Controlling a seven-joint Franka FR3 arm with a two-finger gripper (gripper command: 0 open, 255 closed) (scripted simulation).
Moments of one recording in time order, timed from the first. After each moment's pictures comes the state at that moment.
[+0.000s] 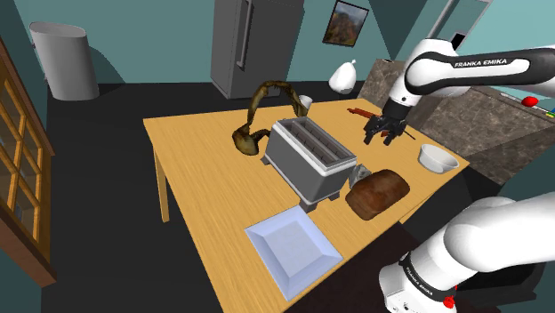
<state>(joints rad) -0.15 -0.49 -0.25 -2.51 -0.11 1.98 0.09</state>
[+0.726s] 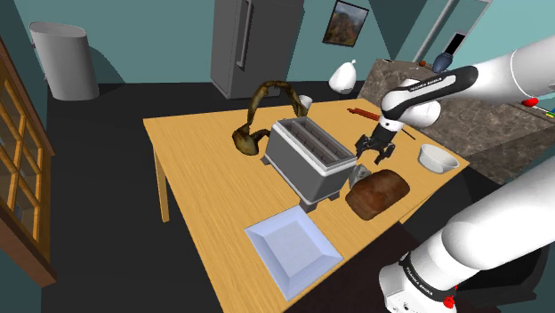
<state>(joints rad) -0.19 -0.12 -0.40 -2.50 0.04 2.30 0.05</state>
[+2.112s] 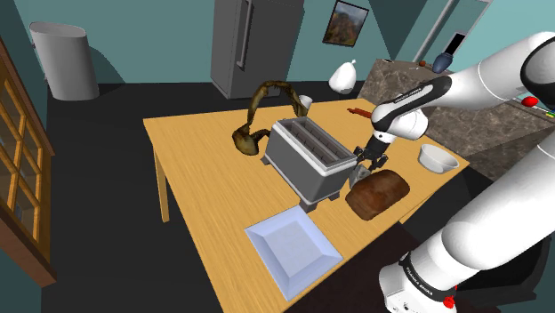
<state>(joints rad) -0.19 0.03 -0.42 -2.52 0.15 2.45 -0.03</state>
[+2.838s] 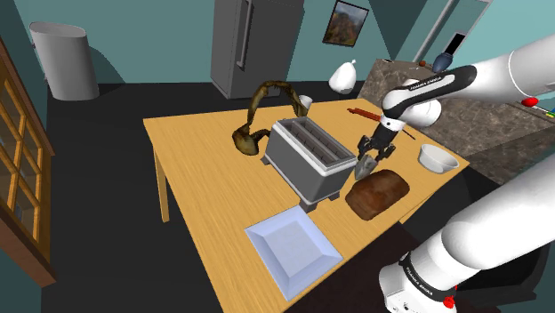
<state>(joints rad) -0.20 -0.10 -0.42 -2.48 0.06 2.30 0.05</state>
